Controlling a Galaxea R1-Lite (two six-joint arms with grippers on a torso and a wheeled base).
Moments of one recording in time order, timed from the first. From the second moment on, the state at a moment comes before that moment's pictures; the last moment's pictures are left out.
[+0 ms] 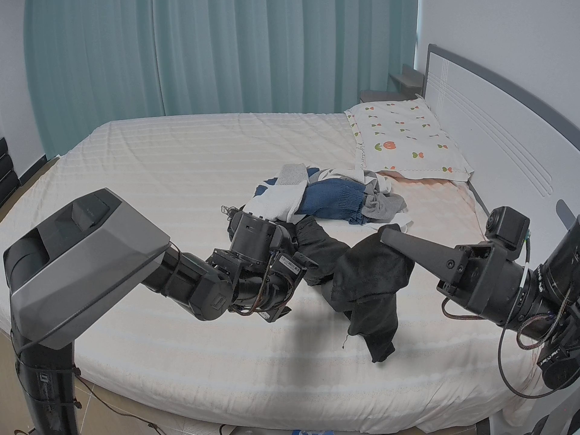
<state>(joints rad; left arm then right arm) -0.60 2.24 -1.23 -0.33 -0.10 -1.37 0.69 1.57 -0.35 -1.48 0.37 0.77</state>
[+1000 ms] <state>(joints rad) -0.60 2.31 -1.35 -0.27 -0.07 -1.46 0.68 1.50 -0.34 -1.48 0.40 0.78</state>
